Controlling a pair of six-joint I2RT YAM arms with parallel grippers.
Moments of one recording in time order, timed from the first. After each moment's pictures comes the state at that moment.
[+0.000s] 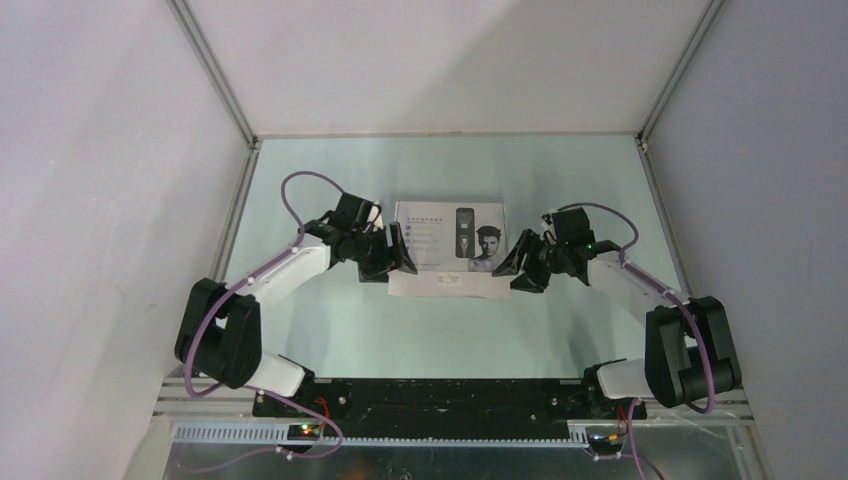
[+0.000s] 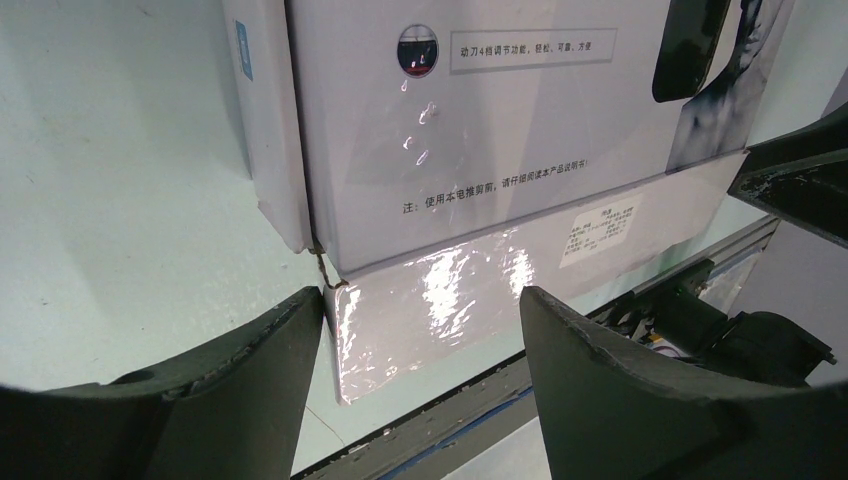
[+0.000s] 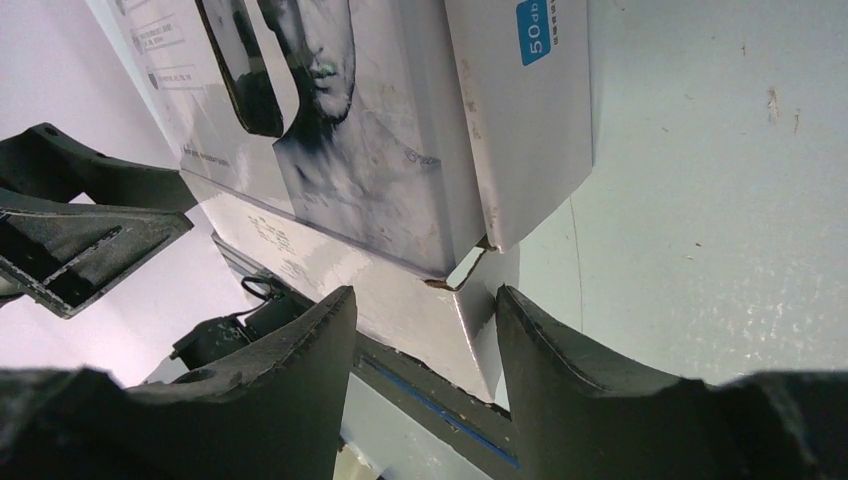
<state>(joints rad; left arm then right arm) -0.43 1.44 0.94 -0.53 0.37 -0.64 0.25 1.35 0.74 -0.35 -0.54 0.78</state>
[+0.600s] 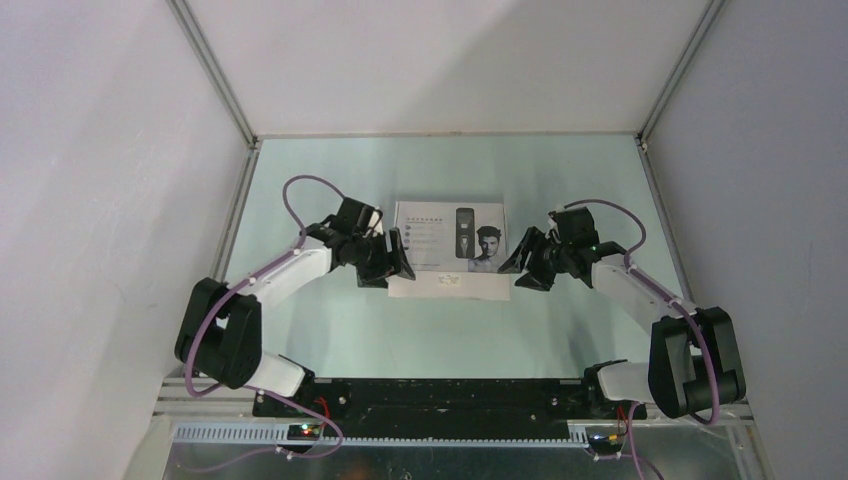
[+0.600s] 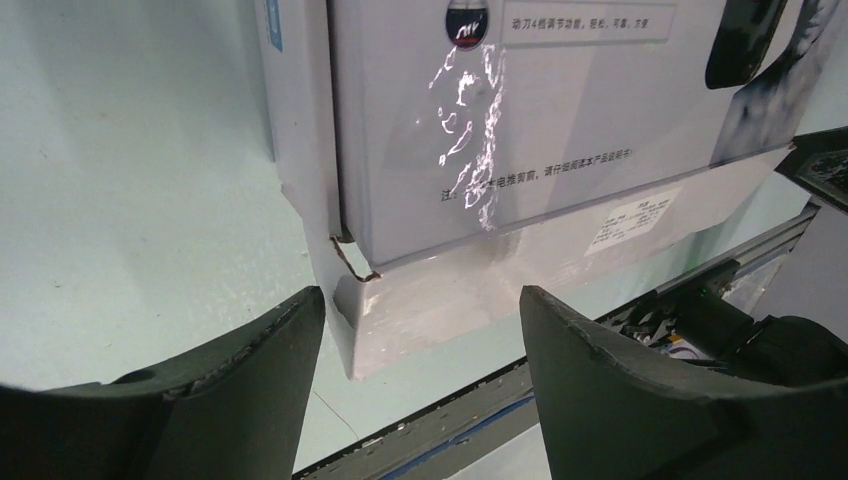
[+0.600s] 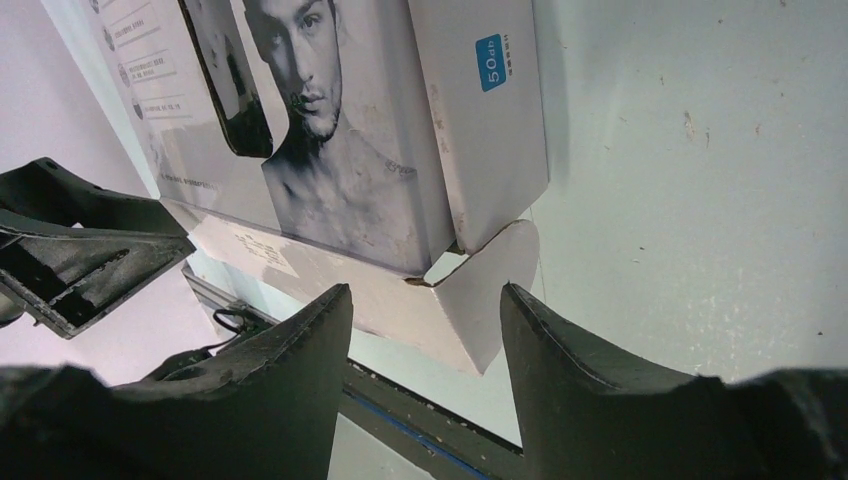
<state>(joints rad) -0.44 1.44 0.91 -0.53 0.34 -0.63 0.25 1.30 0.74 -0.38 -0.44 0.75</state>
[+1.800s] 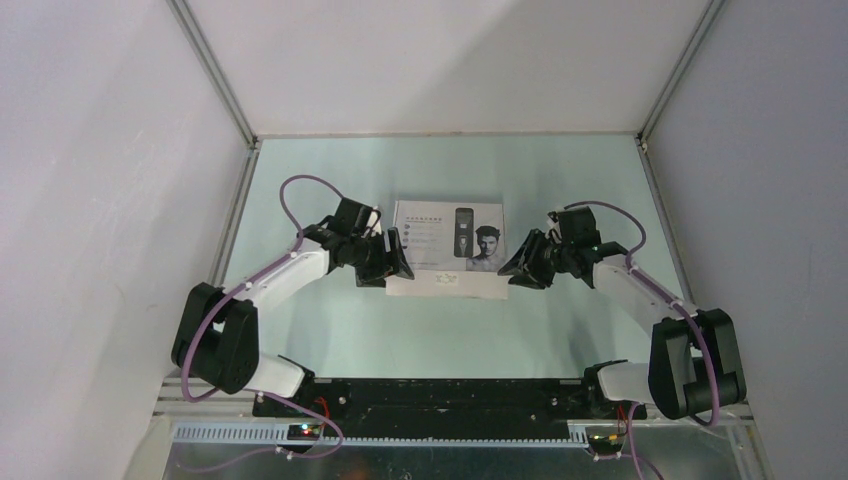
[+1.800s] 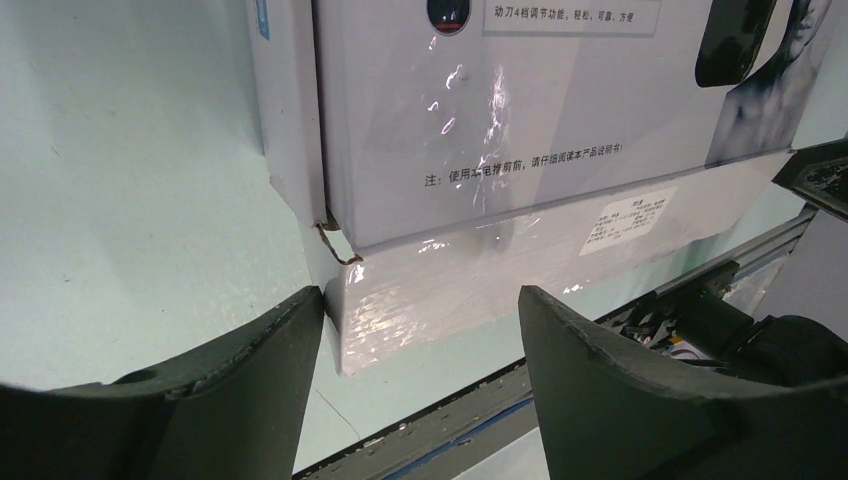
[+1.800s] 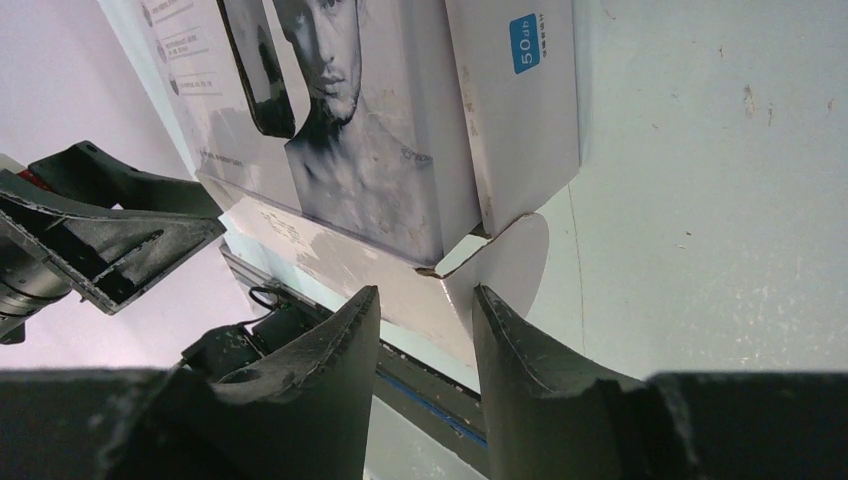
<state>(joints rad) -0.44 1.42 0.90 -0.53 0.34 -0.63 0.24 1.30 0.73 -0.37 -0.52 0.79</state>
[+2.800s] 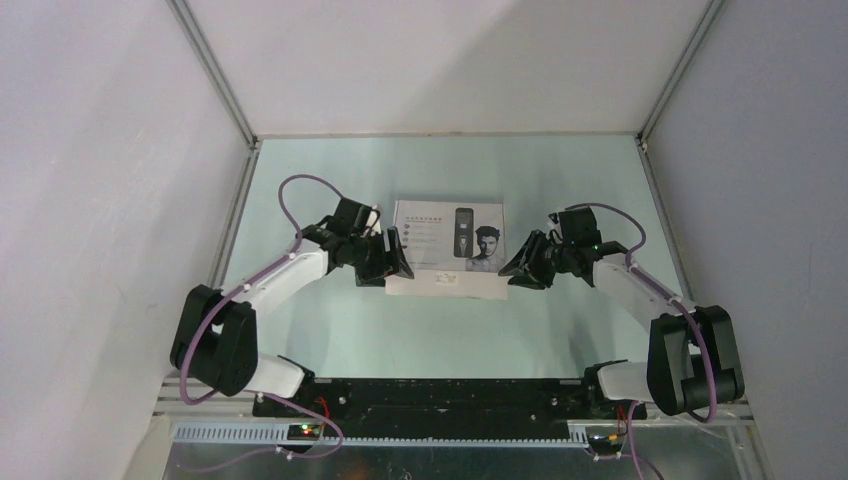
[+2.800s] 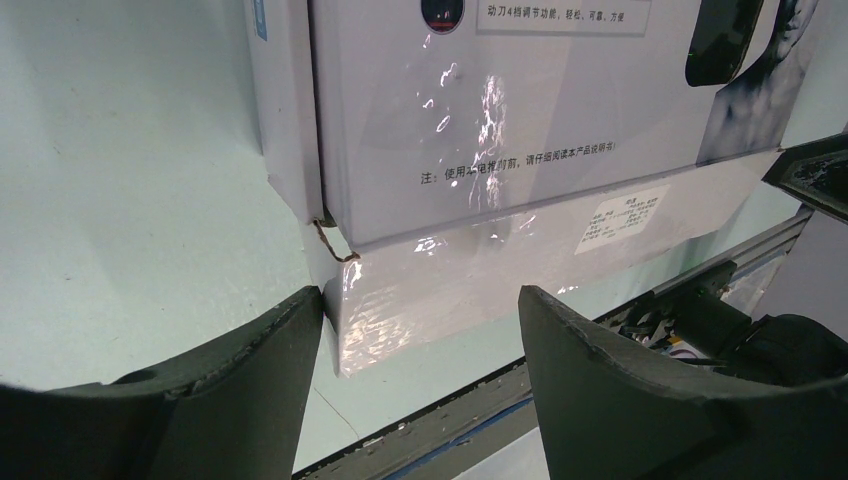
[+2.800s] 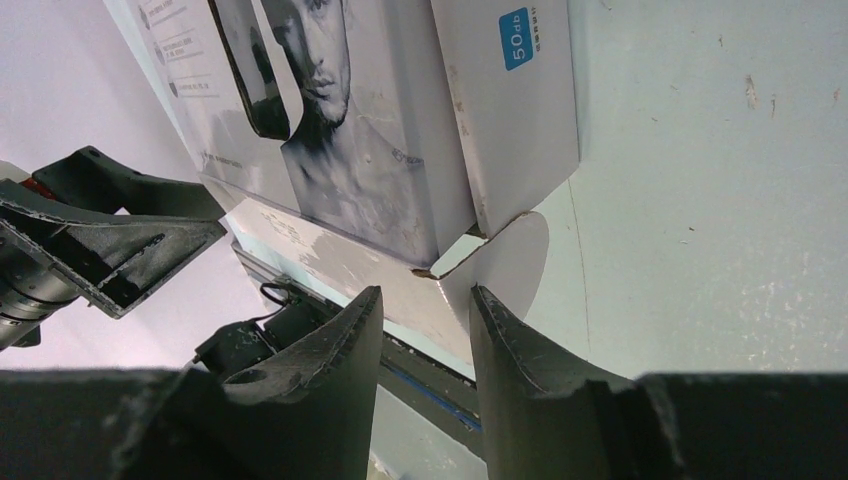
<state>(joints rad) -0.44 1.41 0.90 -0.53 0.33 -0.63 0.22 1.31 0.73 -0.37 -0.55 0.80</state>
